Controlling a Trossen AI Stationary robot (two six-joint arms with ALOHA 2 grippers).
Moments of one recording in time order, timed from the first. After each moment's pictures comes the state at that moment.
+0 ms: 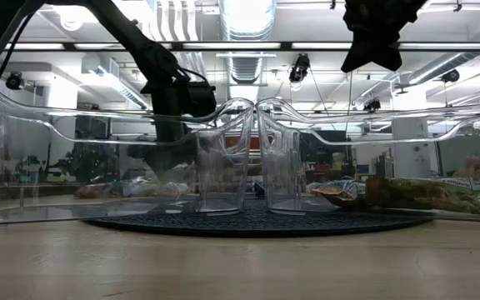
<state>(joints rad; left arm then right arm) 0.58 1.84 1.22 -0.68 -0.04 -0.70 -0.43 1.05 1.07 -0.81 -0.05 0.39</state>
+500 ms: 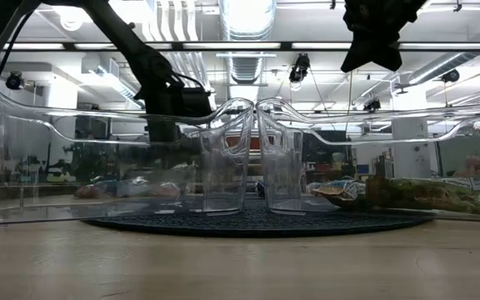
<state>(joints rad) 0.58 1.83 1.14 -0.64 -0.05 -0.74 -0.43 1.05 1.07 -0.80 -0.05 0.40</state>
